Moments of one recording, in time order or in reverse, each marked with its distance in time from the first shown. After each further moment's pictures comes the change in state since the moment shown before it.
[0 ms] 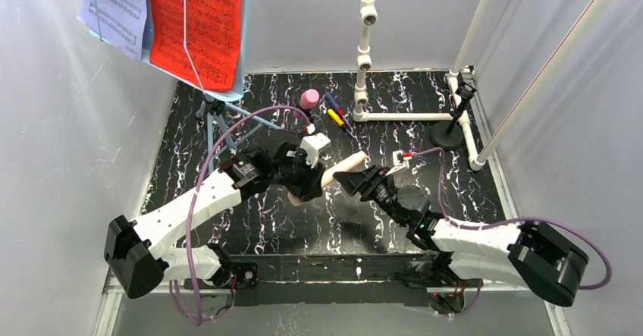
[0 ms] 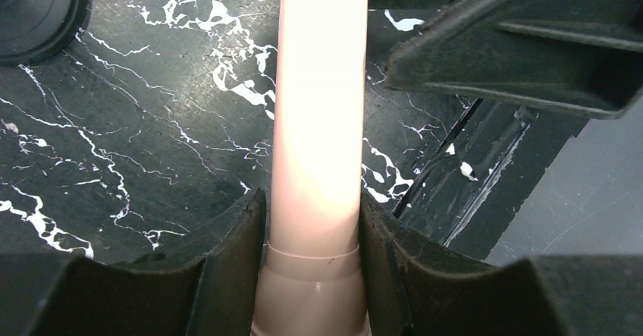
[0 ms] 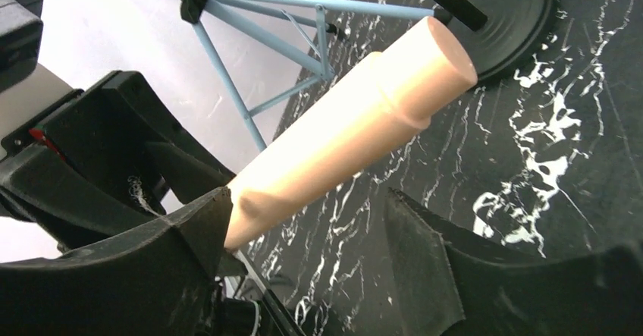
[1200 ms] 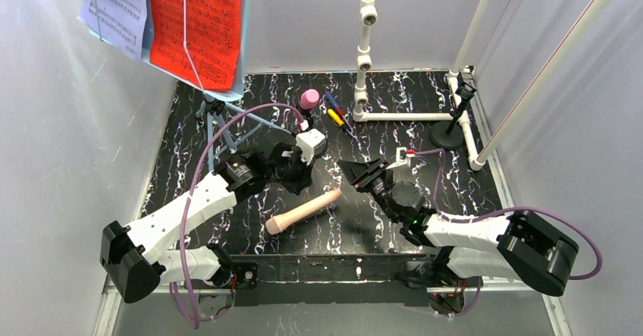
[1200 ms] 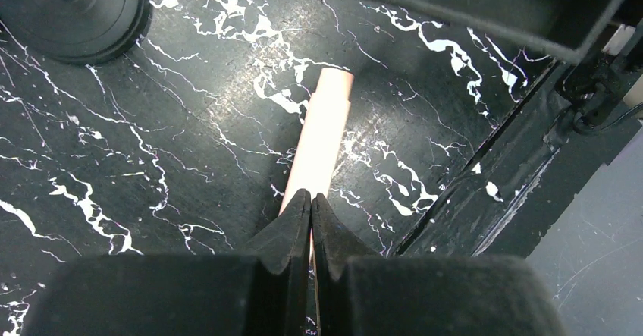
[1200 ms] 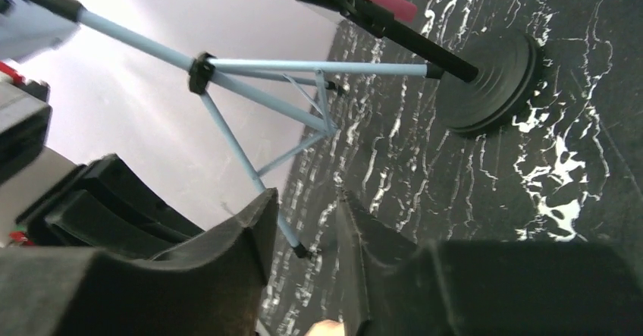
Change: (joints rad) left arm 0.006 -0.039 0.000 0.002 -0.097 0.006; right arm 0.023 0.134 0.042 0.162 0.198 0.101
